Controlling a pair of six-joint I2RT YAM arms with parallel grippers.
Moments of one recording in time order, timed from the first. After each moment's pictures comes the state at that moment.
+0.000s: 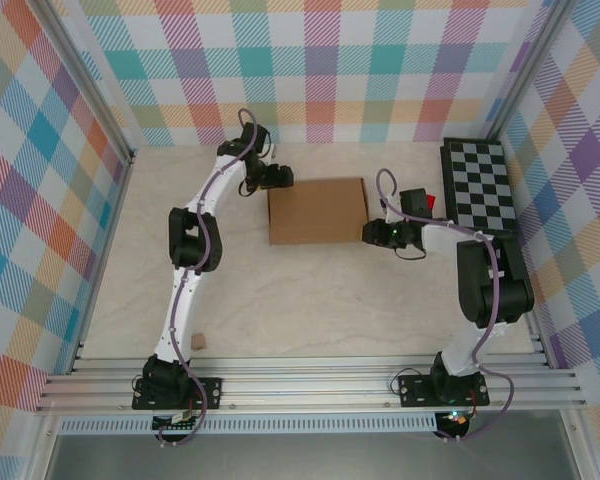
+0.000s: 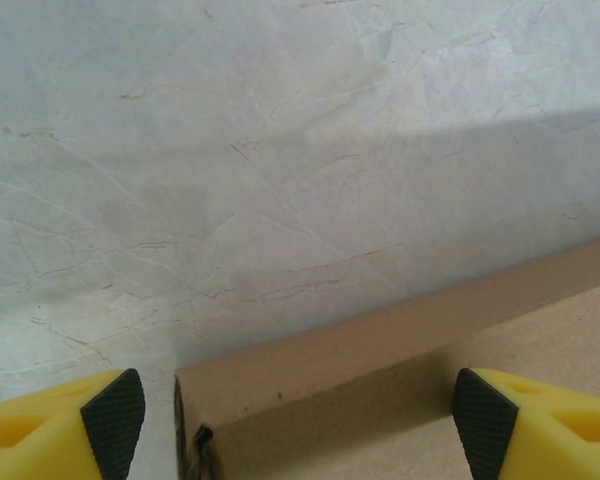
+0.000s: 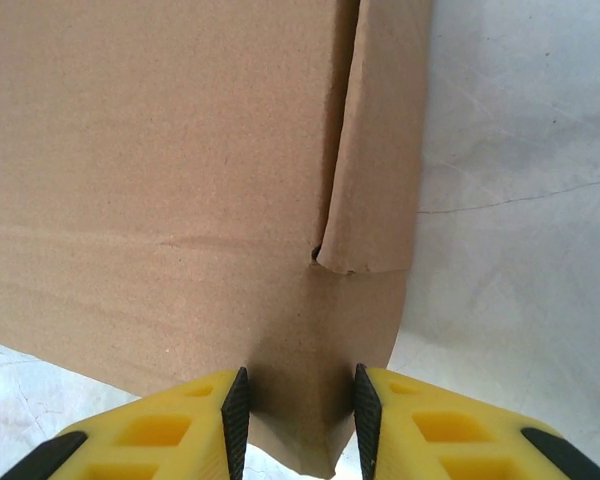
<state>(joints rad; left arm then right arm) -0.27 2.61 2.53 -0.99 0.25 -0.27 0.18 1.76 0.97 -0.17 -0.46 0.29</state>
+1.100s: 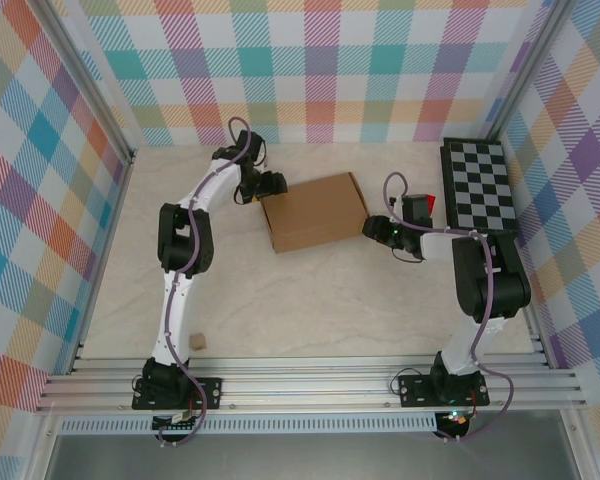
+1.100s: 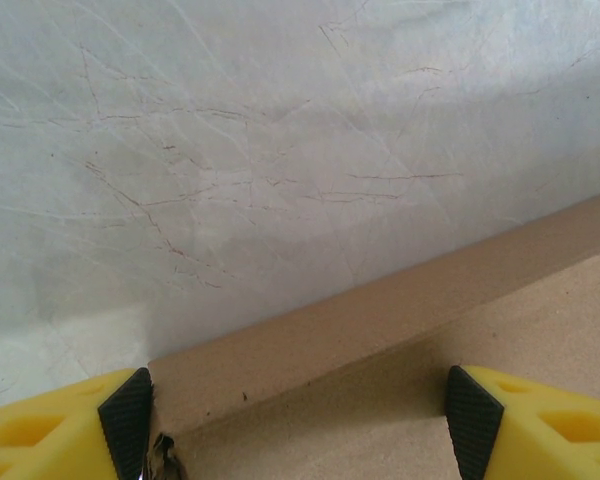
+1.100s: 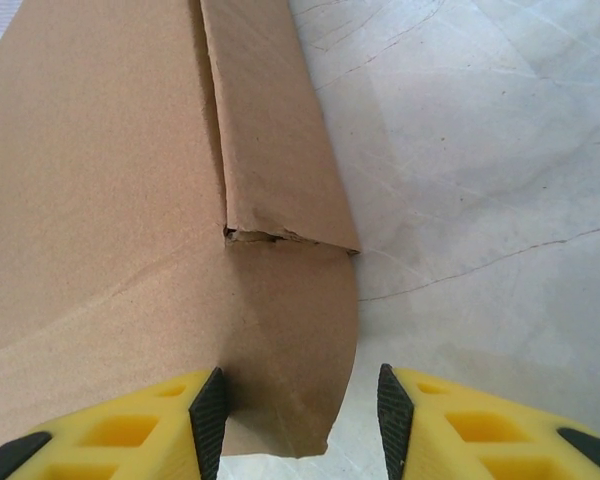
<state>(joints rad) -0.27 2.46 2.22 -0.92 0.22 -0.41 0.17 1.80 0.87 0.14 -0.40 0.52</state>
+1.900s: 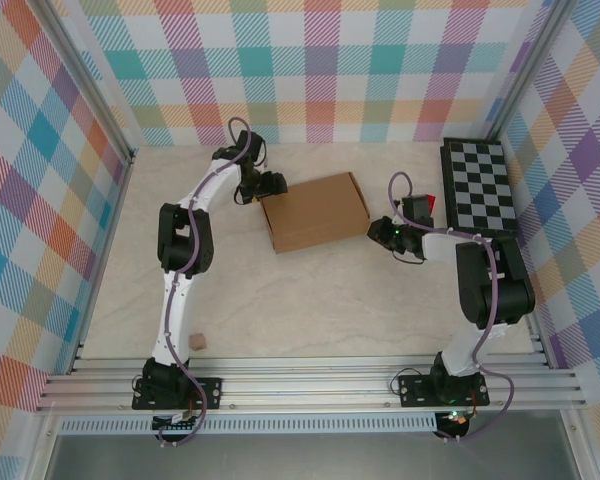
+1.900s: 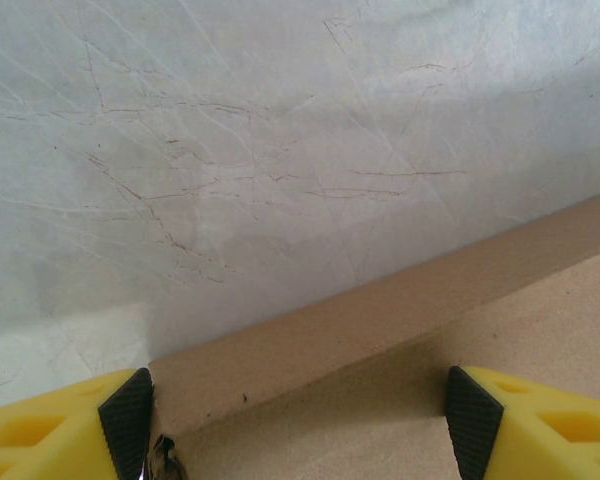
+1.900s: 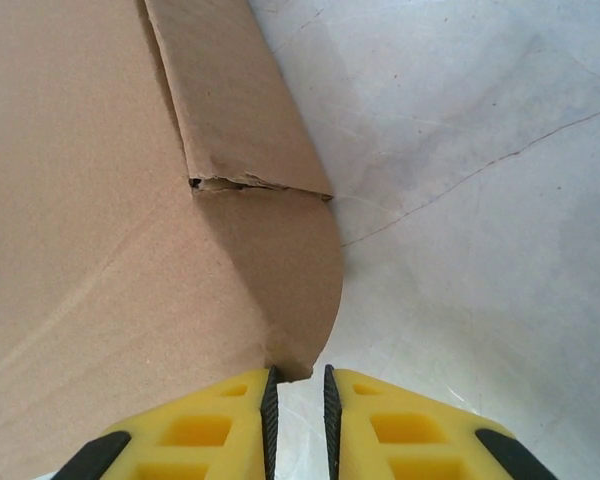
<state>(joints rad) -0.28 2.45 2.22 -0.92 0.22 -0.42 0.17 1.75 0.87 0.04 -0.37 0.64</state>
